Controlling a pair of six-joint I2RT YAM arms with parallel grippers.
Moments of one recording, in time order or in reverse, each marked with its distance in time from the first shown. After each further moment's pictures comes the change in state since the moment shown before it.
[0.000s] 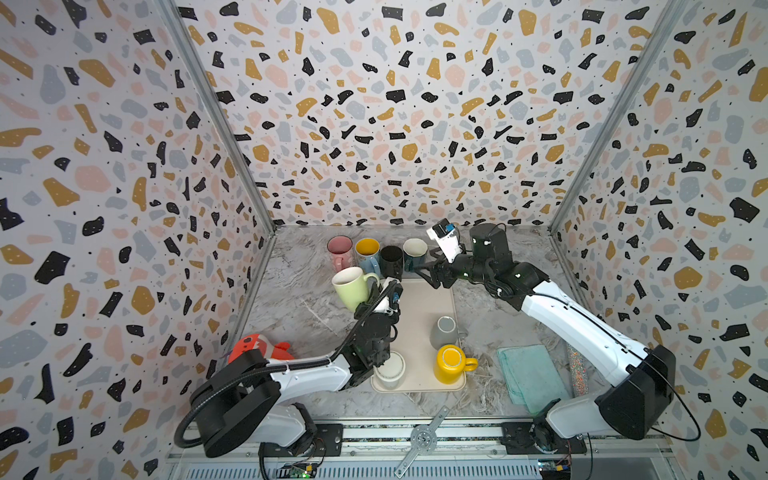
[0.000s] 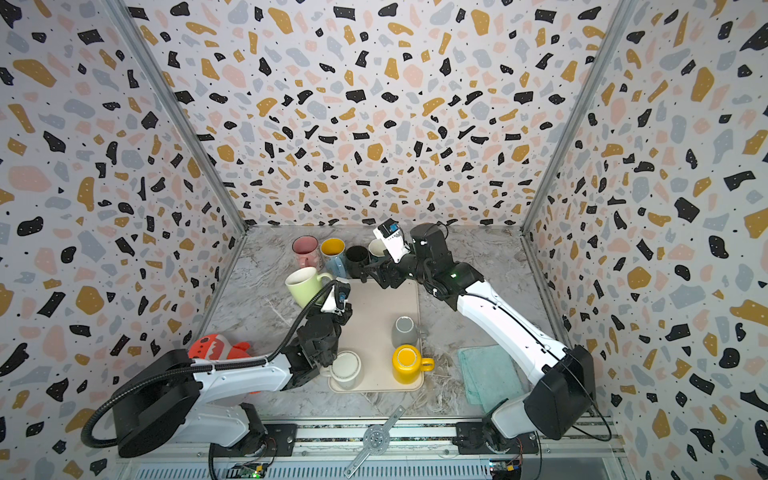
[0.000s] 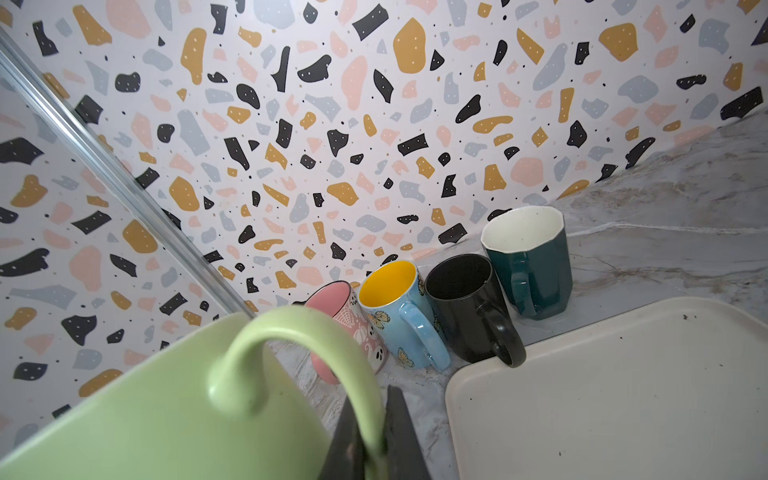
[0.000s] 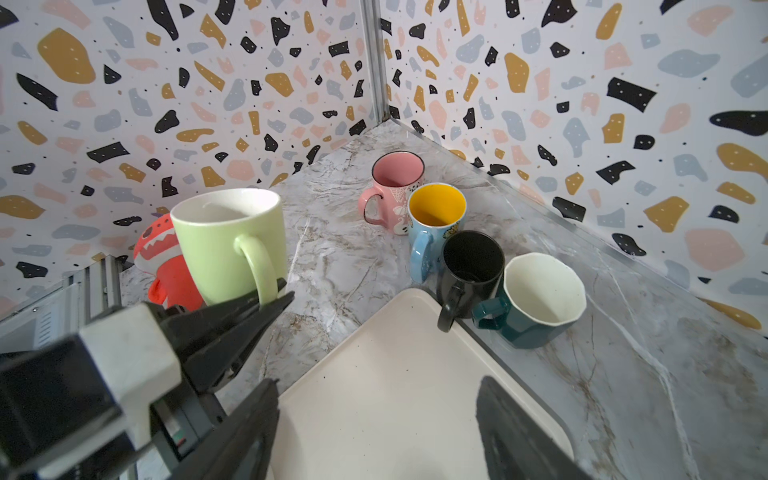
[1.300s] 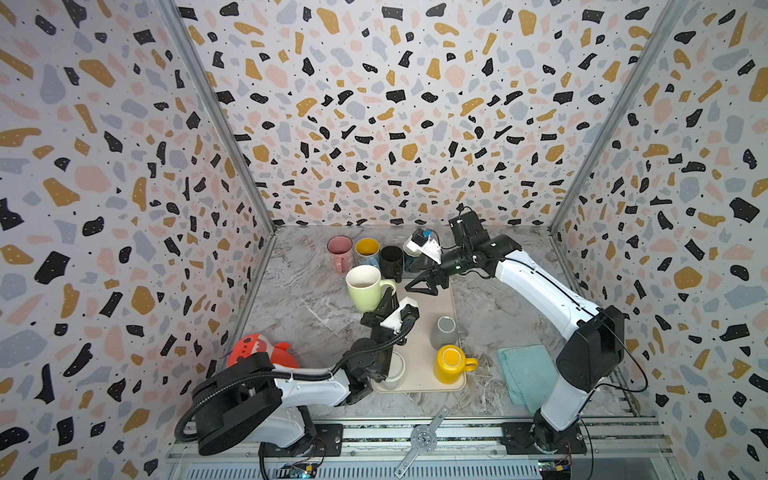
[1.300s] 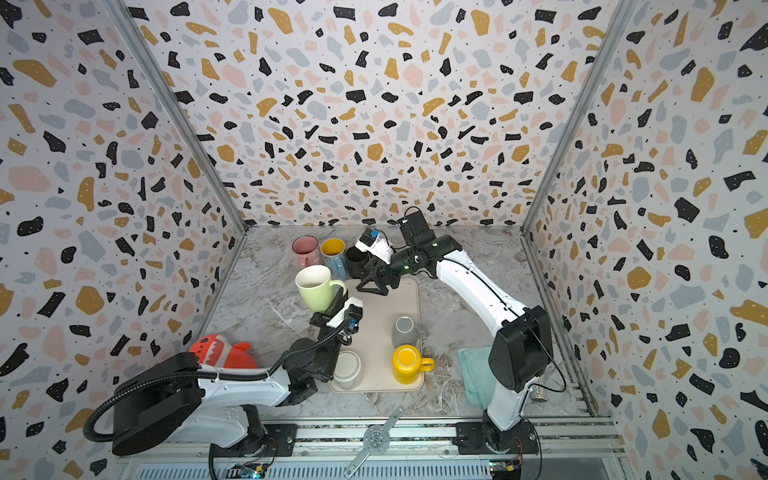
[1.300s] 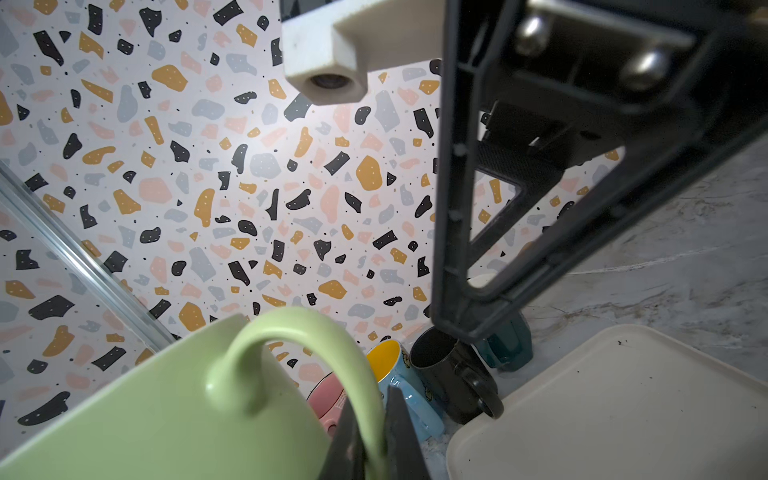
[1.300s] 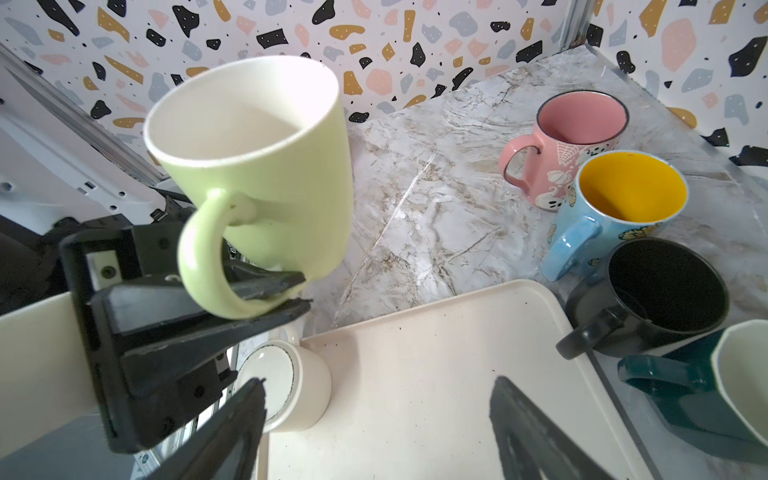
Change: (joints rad) left arm -0.126 -0.032 -0.105 0.344 0.139 0.354; right arm -0.053 0.289 0.286 -0.389 -0.475 -0.377
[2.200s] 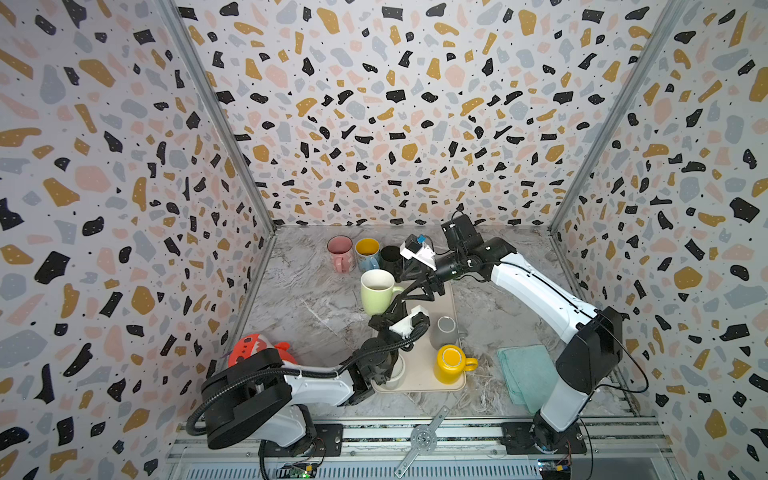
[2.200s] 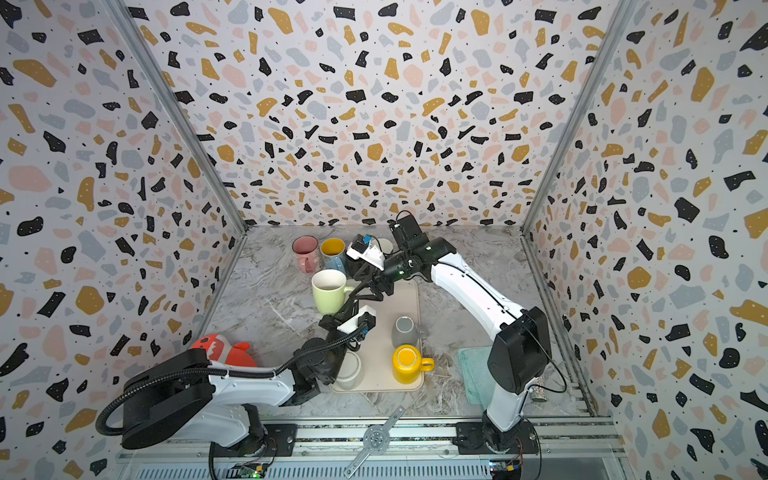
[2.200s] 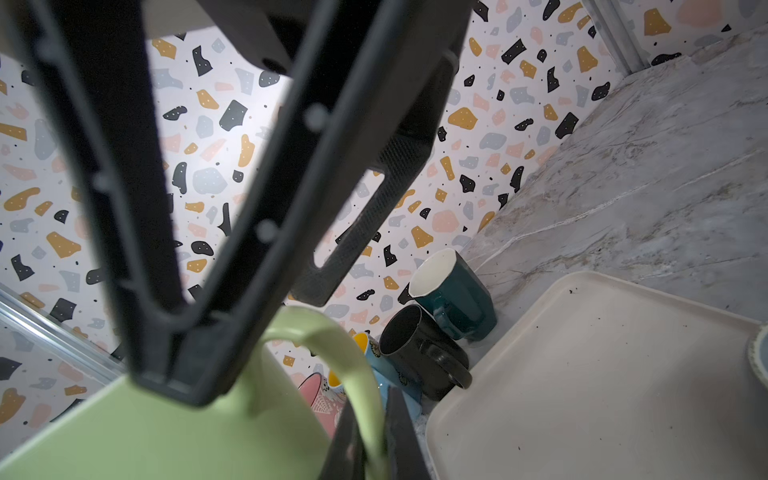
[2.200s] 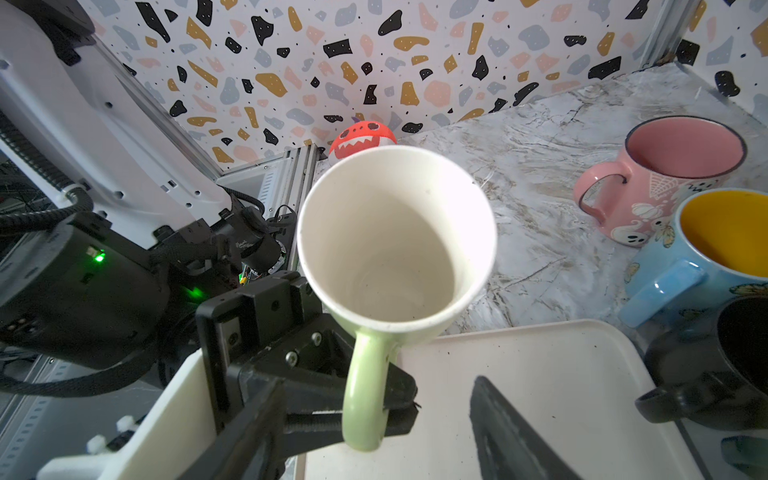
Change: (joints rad) left arm -0.011 0.050 0.000 -0.078 0.059 0.024; right arm 0.051 -0.004 0.000 -0.027 -0.093 -0.023
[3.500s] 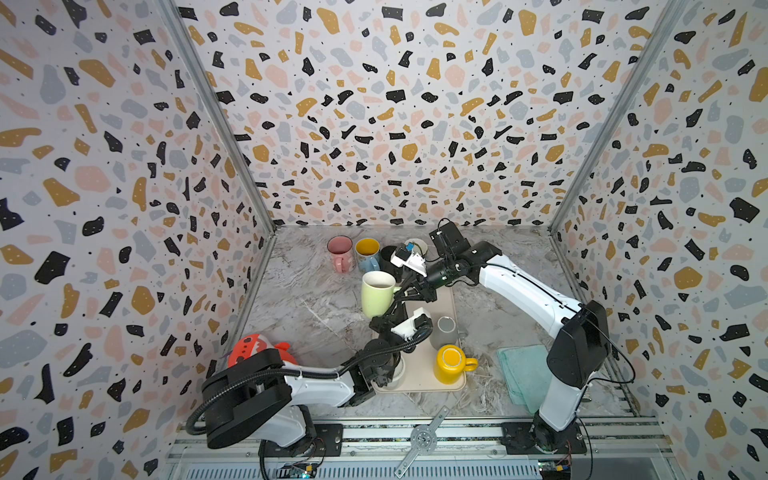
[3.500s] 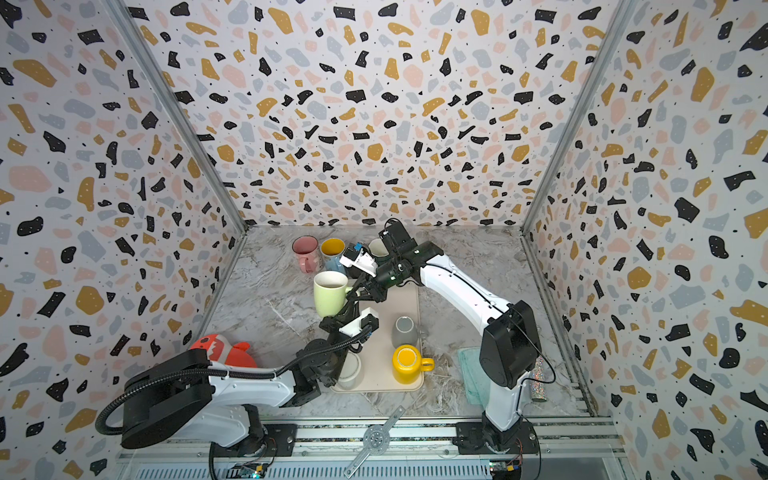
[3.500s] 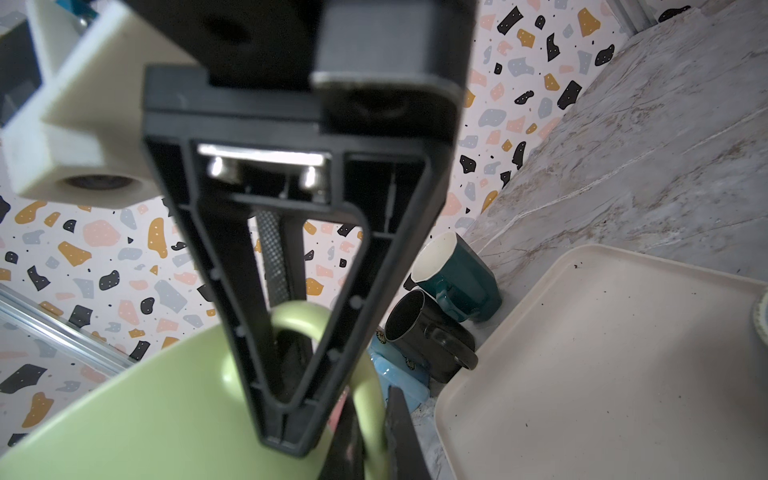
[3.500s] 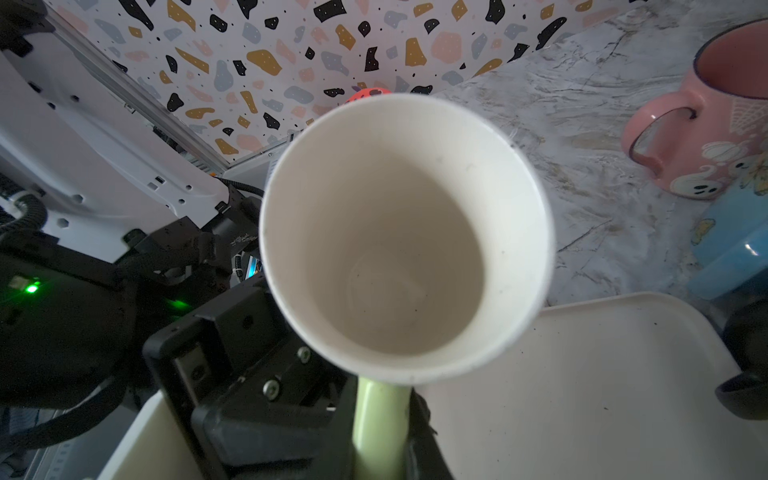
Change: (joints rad) left arm -0.021 0.000 0.011 -0.047 -0.054 0.042; right arm 0.037 0.062 0.000 -0.008 0.024 0.071
